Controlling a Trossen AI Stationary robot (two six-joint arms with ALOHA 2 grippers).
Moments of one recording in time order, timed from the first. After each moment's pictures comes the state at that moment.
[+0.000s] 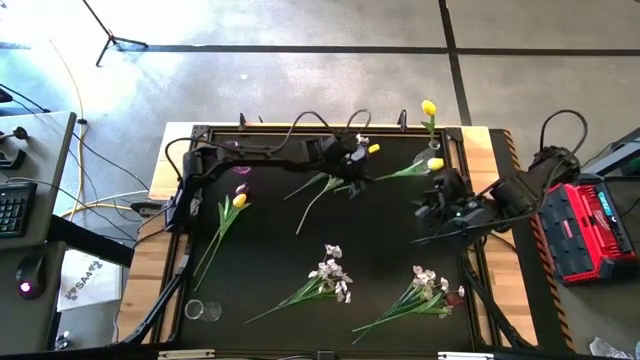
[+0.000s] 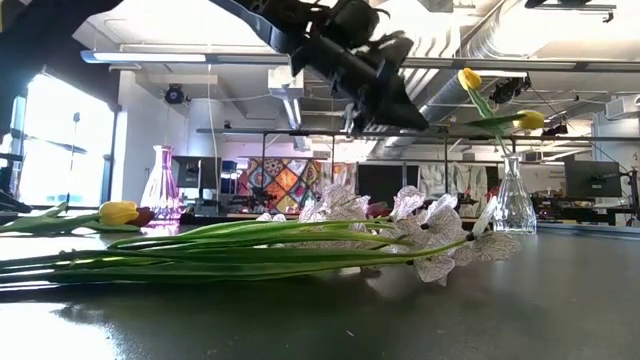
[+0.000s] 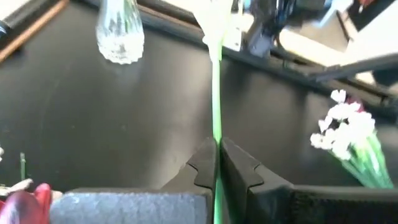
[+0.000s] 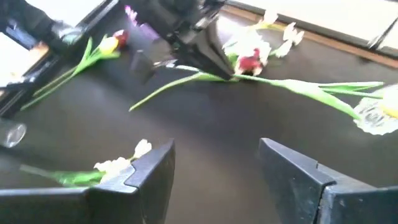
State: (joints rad) left arm 0.24 2.09 1.69 -0.20 0.21 -0.19; right arm 0.58 1.17 1.43 -1.48 0.74 1.44
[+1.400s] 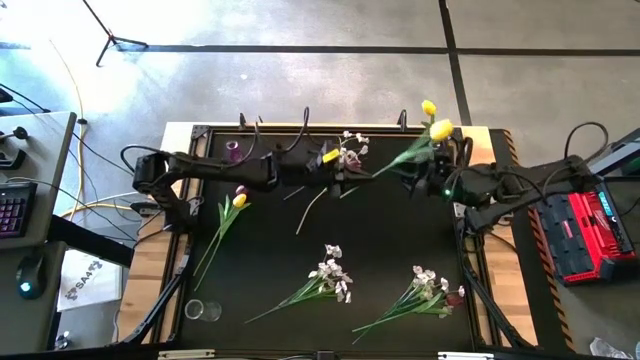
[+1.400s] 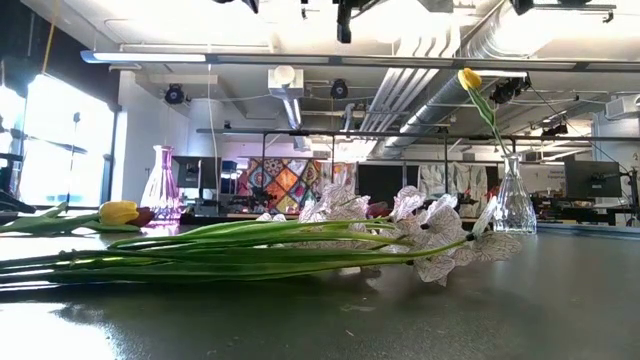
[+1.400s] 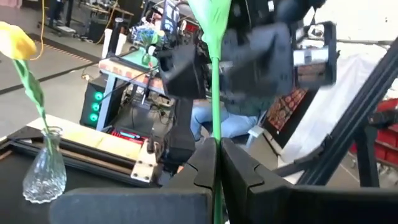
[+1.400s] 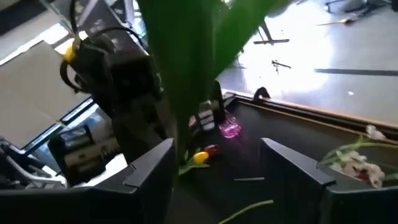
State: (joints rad) left arm 0.08 1.72 1.33 0.42 0.10 -0.35; right arm 0.27 0.87 0.98 -0.32 0.70 0.69
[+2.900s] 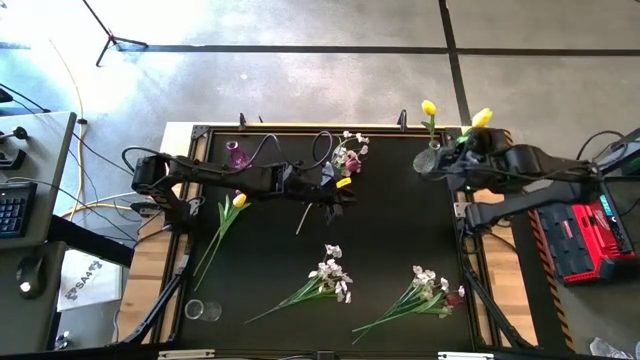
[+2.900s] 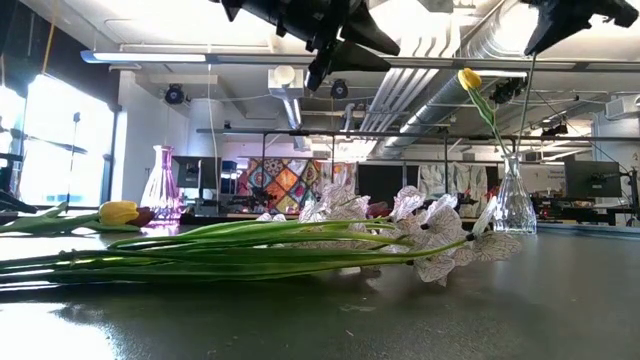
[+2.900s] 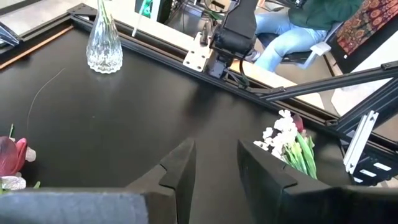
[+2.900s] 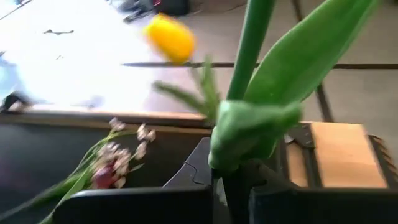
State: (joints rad) left arm 0.03 1.72 1.29 0.01 -0.04 -0.36; right arm 0.05 0.90 1.21 -1.57 1.01 1.36
